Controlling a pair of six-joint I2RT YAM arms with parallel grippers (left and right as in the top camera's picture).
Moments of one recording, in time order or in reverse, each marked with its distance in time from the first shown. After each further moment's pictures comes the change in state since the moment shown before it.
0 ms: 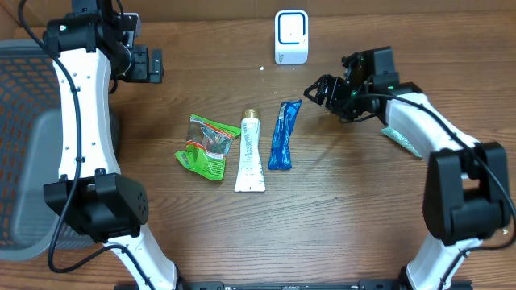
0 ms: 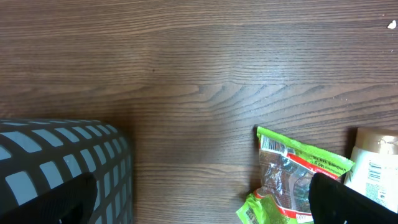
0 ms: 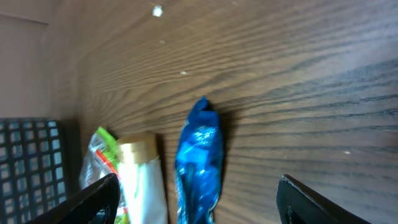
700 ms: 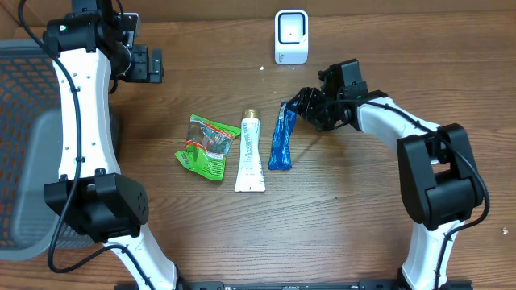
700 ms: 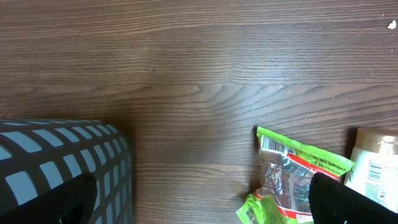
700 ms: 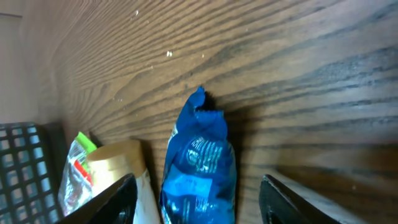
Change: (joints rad) left arm 0.000 0.000 0.000 0.000 0.000 0.000; right arm 0.110 0.126 0.000 0.124 0.053 0.138
